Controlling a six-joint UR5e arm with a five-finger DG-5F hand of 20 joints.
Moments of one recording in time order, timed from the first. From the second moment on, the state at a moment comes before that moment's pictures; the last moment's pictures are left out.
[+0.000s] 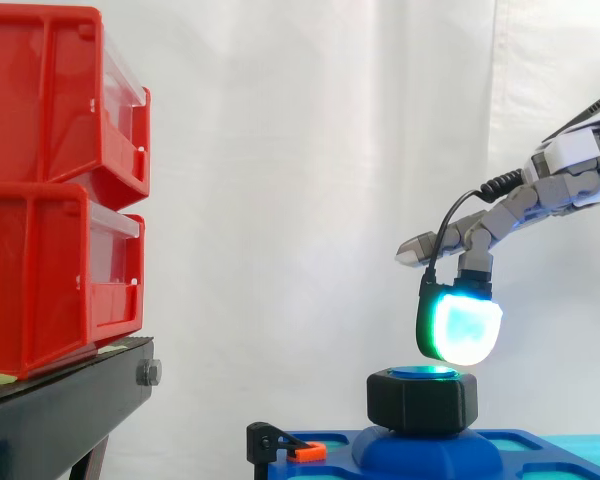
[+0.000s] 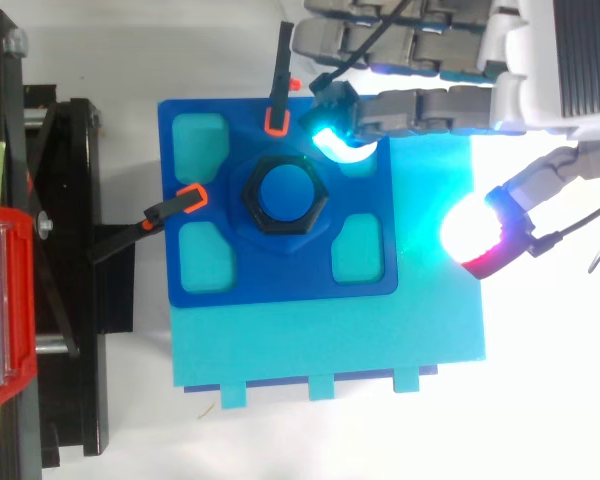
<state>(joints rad) -0.03 -2.06 -1.22 -3.29 -1.71 -1.56</state>
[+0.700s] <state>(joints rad) 0.00 -2.09 -1.15 -3.19 -1.69 -1.40</state>
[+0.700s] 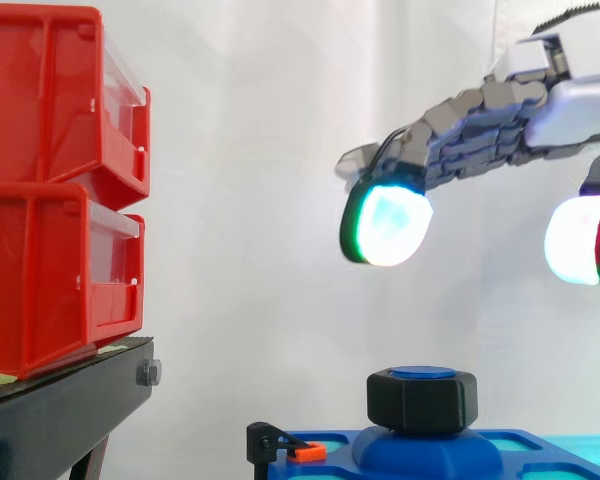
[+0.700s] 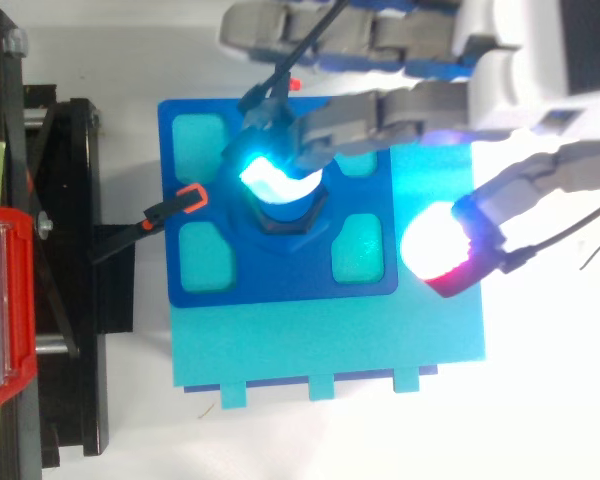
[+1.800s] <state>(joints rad) 0.05 -2.16 -1.26 -2.92 -1.64 -1.38</state>
